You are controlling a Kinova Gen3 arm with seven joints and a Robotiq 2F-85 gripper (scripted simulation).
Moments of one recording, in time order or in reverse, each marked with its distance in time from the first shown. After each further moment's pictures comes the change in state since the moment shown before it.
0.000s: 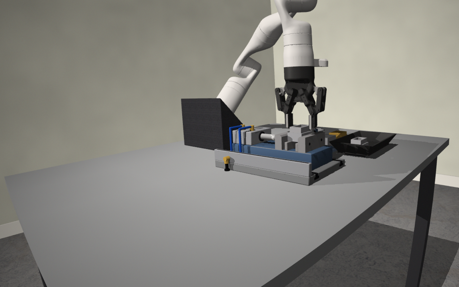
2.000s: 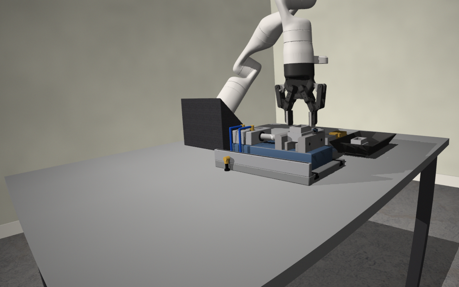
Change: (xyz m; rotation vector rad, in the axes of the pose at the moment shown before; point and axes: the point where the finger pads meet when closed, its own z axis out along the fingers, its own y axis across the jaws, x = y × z) arm 0.000 0.000 -0.008 -0.001 -0.001 0.000
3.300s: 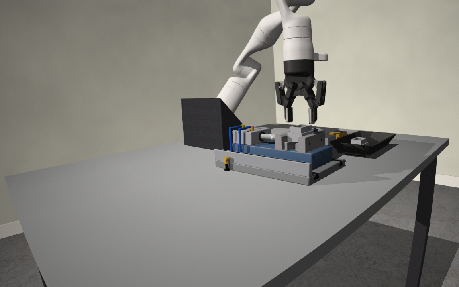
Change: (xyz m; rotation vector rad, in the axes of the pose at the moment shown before) arm 0.000 0.000 -0.008 0.001 0.001 0.000
